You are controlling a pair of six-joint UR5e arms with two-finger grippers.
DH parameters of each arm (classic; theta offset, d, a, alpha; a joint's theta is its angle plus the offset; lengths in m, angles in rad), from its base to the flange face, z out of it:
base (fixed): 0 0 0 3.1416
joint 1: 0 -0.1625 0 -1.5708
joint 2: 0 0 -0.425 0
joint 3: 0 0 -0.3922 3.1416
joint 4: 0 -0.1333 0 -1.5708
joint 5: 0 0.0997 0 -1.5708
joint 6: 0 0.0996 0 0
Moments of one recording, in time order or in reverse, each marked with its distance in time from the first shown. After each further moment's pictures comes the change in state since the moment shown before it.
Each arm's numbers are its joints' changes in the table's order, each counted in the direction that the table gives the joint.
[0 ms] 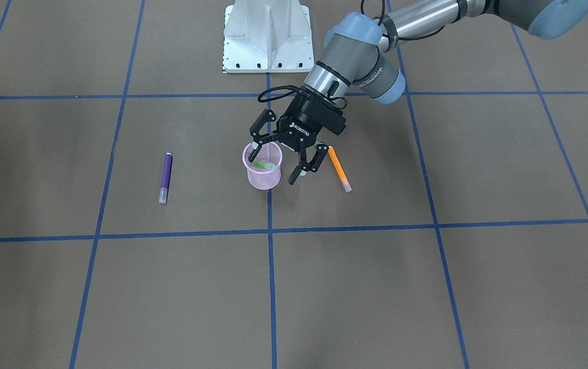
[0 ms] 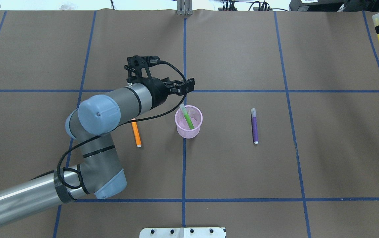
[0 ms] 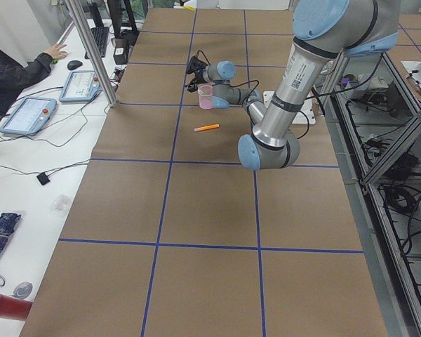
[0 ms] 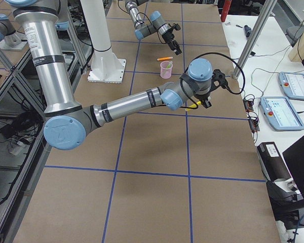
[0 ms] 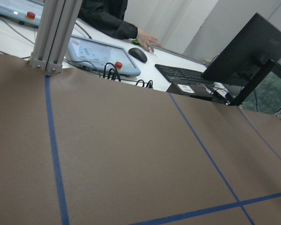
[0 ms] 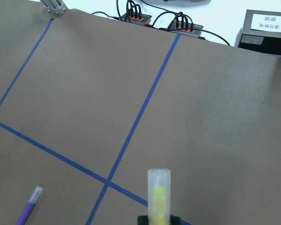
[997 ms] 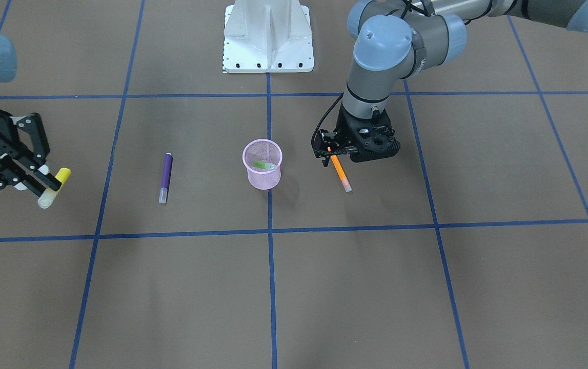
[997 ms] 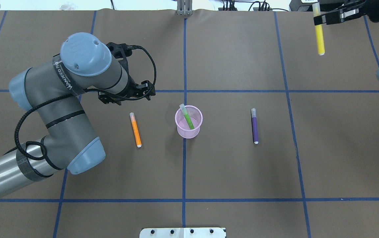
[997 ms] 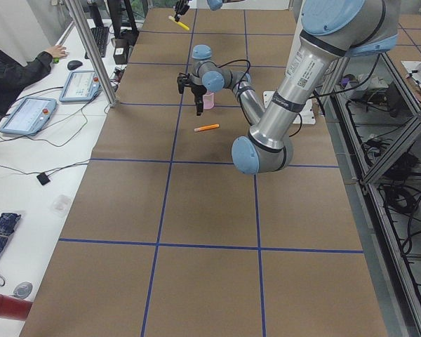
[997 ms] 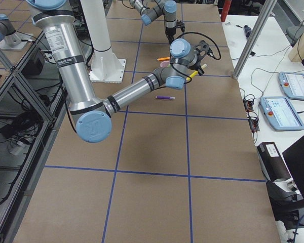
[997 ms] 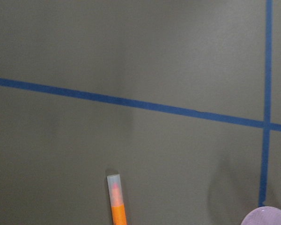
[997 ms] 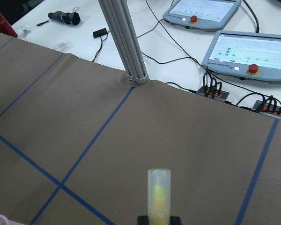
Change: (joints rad) left arm 0.135 0.009 -0.140 -0.863 -0.501 -0.137; right arm 0.340 0.067 0.071 -0.465 -0.408 0.494
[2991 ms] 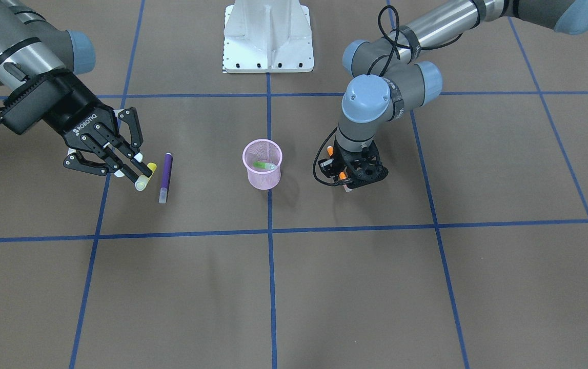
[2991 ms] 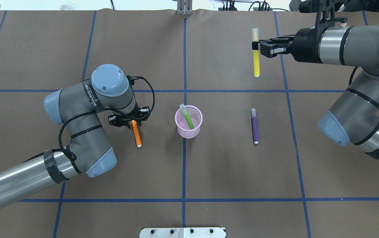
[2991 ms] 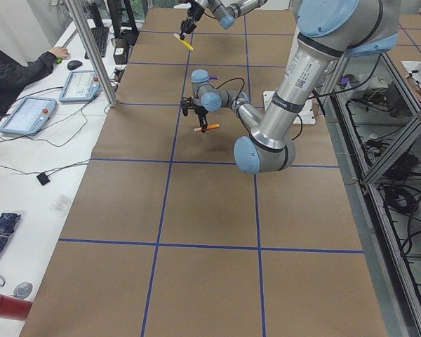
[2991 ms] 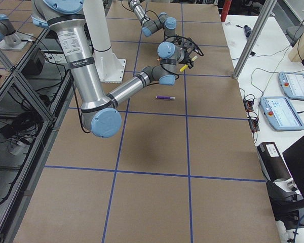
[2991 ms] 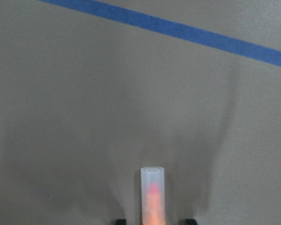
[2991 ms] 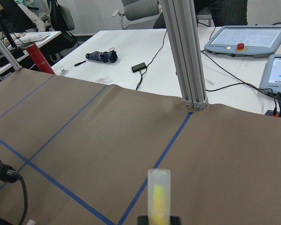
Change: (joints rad) left arm -0.059 0.003 0.204 0.150 -0.019 -0.064; right arm 0.211 0.018 0.007 -0.126 -0.248 0.102
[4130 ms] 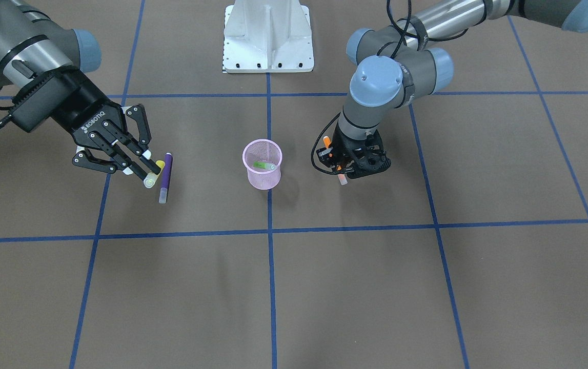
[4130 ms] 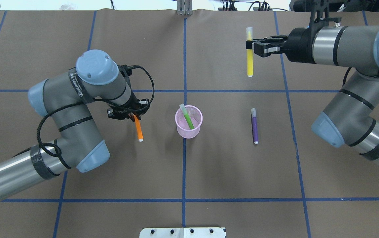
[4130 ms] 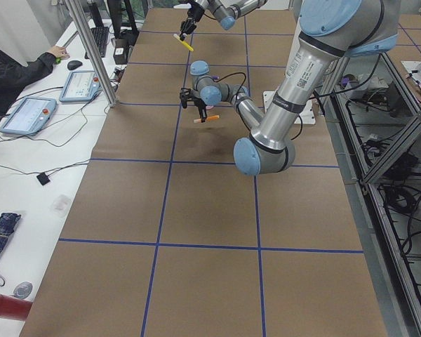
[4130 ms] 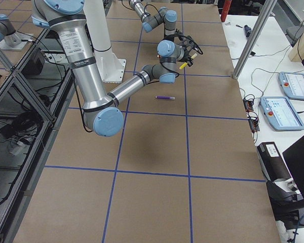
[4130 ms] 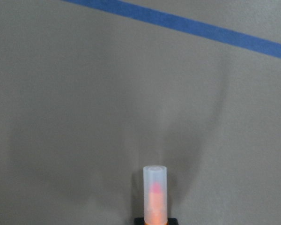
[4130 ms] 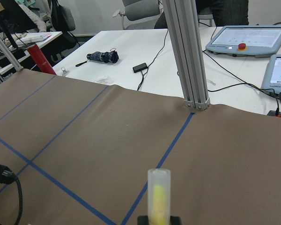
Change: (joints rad) left arm 0.057 0.017 -0.125 -0.007 -0.056 0.009; right arm 0.034 0.030 0.002 -0.001 -0.041 0.033
